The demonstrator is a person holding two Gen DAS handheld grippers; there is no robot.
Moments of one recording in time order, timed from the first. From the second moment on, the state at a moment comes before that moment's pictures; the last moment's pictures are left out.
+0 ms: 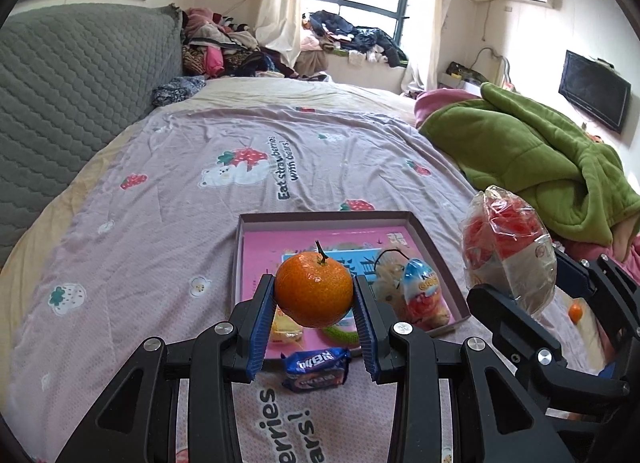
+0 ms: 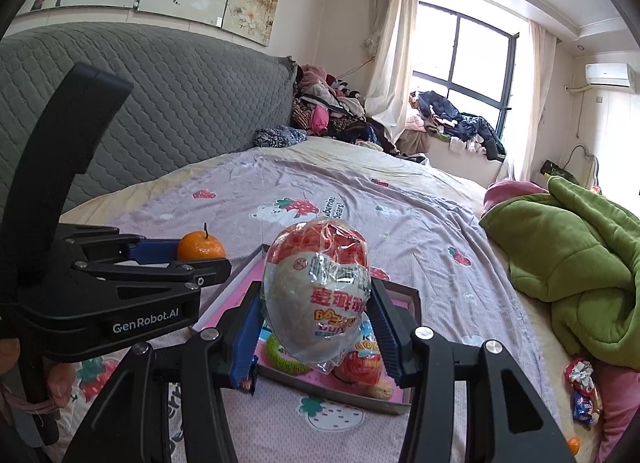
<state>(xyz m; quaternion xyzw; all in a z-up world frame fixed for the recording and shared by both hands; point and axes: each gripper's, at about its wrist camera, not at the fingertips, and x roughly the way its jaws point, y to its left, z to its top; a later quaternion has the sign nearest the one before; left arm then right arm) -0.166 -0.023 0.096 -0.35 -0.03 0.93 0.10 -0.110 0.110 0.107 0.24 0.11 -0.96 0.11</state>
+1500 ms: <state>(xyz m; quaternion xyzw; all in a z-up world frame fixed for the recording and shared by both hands) -0.252 -0.048 0.003 -0.41 -0.06 0.91 0.08 -0.210 0.084 0.010 0.36 0.11 -0.92 0.11</state>
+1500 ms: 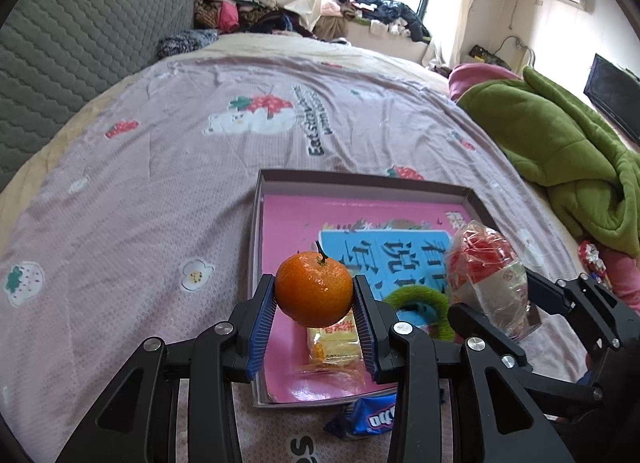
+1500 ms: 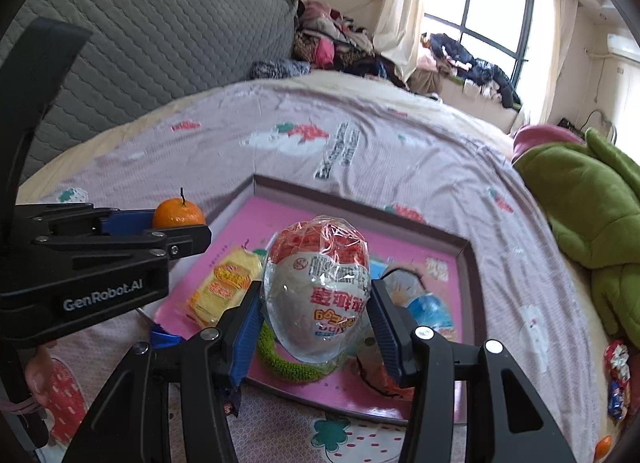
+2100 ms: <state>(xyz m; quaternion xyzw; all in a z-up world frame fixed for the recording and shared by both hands) -0.269 -0.038 -0.031 -0.44 -0.05 0.89 0.08 -0.235 0.089 -0.028 0.40 0.12 -0.90 0.10</state>
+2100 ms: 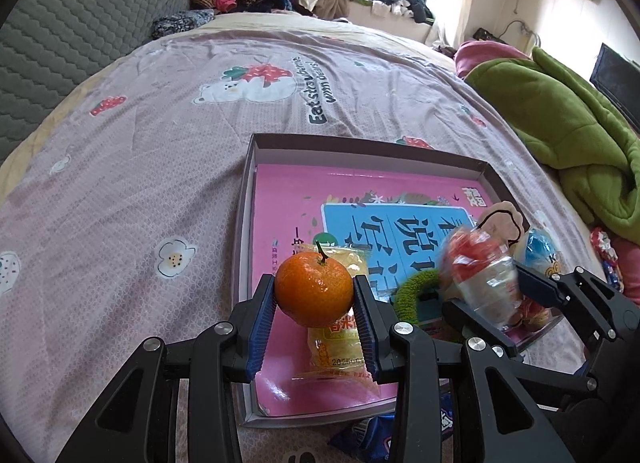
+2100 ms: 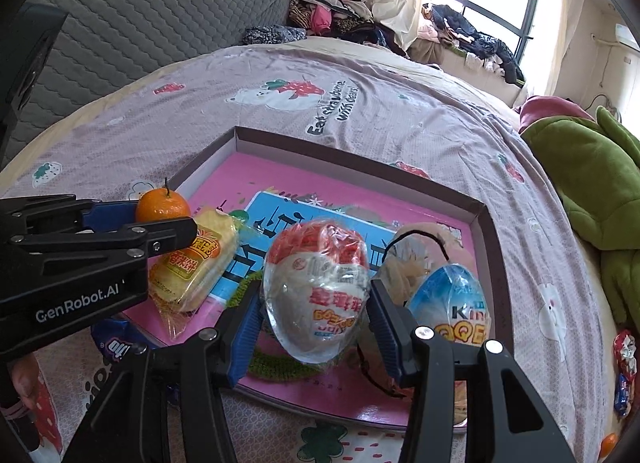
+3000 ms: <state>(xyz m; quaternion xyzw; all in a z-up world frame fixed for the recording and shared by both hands) -0.261 -0.045 -0.012 -0.42 -0.05 0.90 0.07 -0.225 0.096 0.001 0.38 0.12 -0.91 0.09</state>
